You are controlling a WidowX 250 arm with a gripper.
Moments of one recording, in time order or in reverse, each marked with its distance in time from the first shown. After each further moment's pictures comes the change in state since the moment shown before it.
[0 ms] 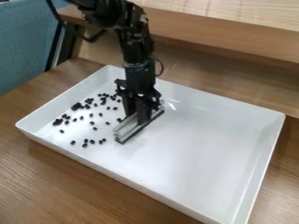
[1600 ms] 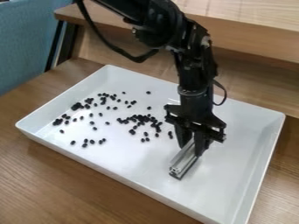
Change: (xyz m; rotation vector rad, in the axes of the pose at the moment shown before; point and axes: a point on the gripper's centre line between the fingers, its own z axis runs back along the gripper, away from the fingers) arm -0.006 -0.124 0.000 -0.052 -0.052 0.017
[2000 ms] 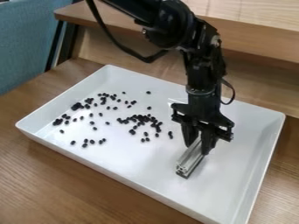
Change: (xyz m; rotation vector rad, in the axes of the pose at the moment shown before) arm 0.007 -0.025 -0.001 -0.015 -0.002 -0.046
